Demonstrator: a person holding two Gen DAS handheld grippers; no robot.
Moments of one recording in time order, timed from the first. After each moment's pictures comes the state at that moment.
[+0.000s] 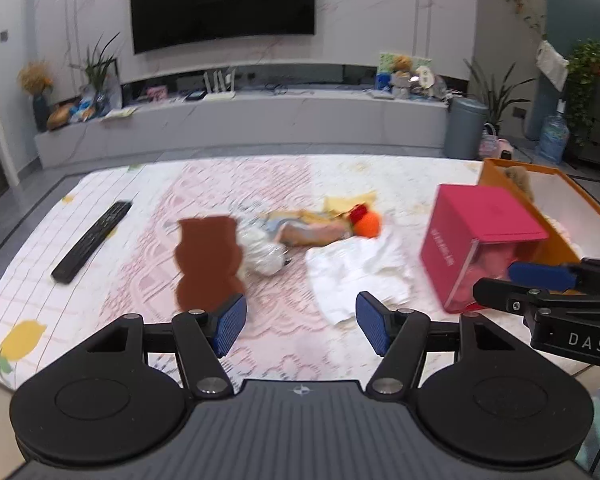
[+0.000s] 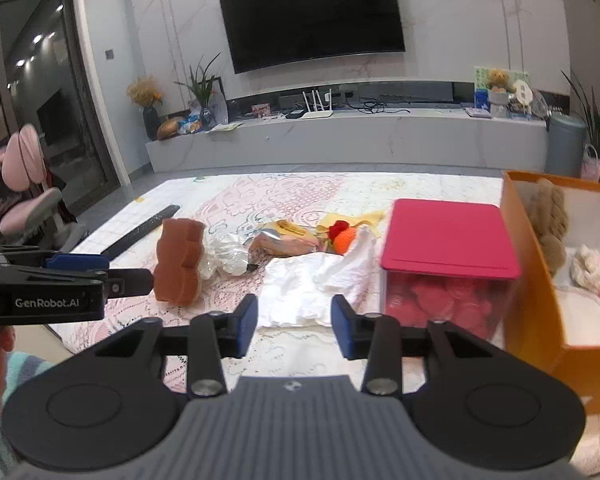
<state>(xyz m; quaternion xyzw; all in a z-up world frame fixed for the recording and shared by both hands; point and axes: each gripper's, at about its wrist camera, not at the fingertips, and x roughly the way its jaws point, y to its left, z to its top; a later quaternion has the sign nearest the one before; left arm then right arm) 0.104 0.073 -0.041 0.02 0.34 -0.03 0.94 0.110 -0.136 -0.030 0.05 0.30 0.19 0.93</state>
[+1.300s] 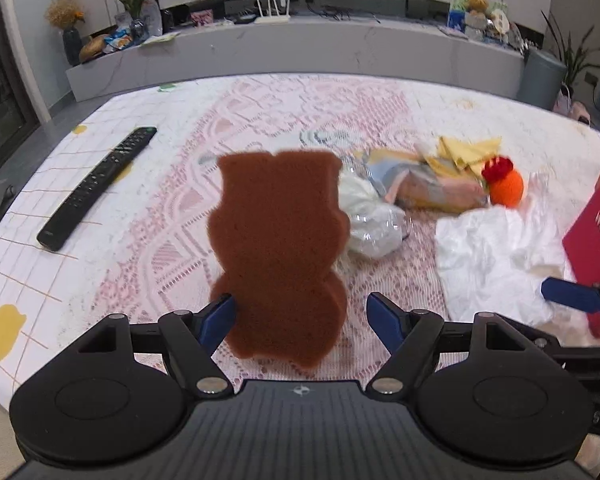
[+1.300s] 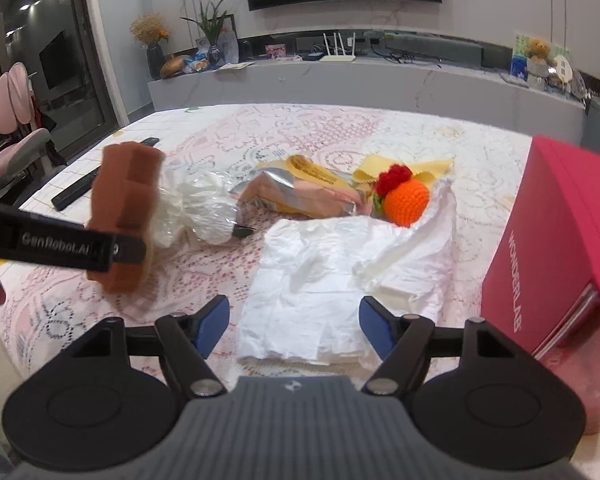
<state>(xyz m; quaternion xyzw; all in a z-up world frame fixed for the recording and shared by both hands) 0.223 0.125 -0.125 0.02 0.43 0.05 0.90 0.238 -0.055 -0.136 0.01 0.37 0.21 0.90</state>
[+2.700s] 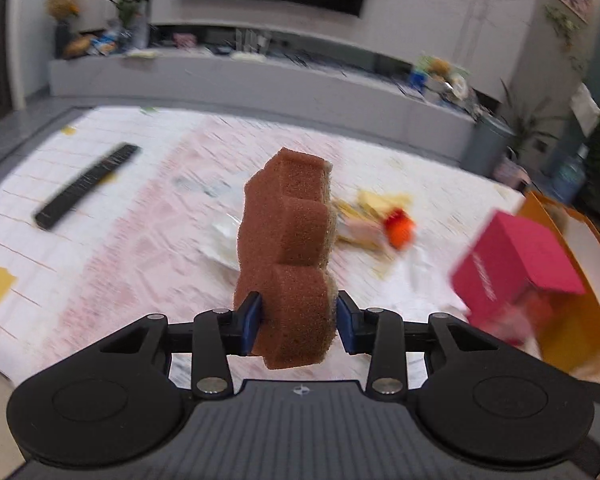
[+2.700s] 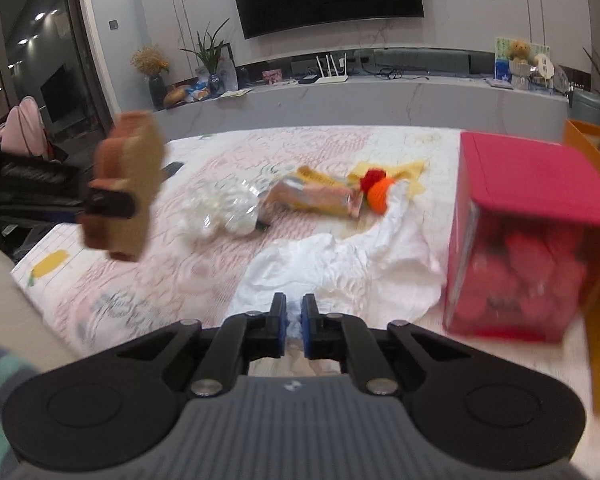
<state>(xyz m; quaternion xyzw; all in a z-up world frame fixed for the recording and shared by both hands) 0.148 0.107 -0.062 -0.08 0.38 -0.03 0.92 0.141 -0.094 -0.099 0.05 0.34 0.21 0.91</state>
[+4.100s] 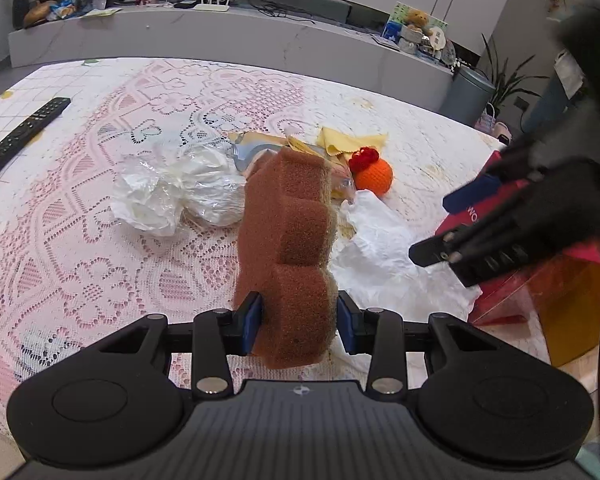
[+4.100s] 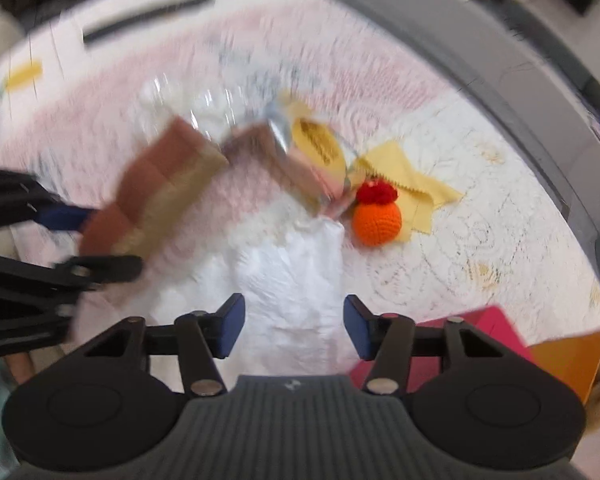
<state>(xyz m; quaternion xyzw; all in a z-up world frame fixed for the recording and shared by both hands) 0.194 0.080 -0.118 -0.08 0.43 -0.07 0.90 0.309 -0.048 -0.080 -0.28 0.51 0.30 0.76</state>
